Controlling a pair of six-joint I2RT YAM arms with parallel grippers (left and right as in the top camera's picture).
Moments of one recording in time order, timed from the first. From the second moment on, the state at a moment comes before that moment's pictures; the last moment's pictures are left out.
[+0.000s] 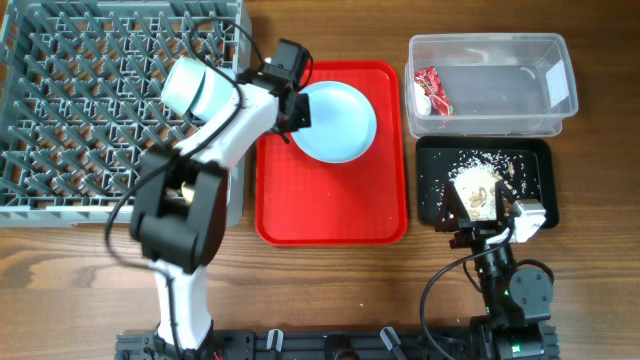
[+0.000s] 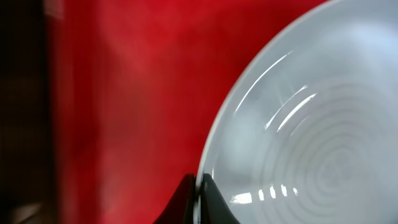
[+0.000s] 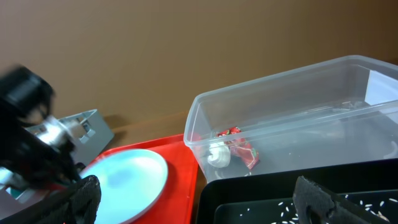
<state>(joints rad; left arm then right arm) -0.38 2.08 1.58 -0.74 -0.06 -0.43 0.10 0.02 0.01 0.00 -0.01 0.31</state>
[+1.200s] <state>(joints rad) -0.14 1.77 1.58 -0.76 -1.36 0.03 0.10 0.02 0.01 0.00 -0.01 0.31</state>
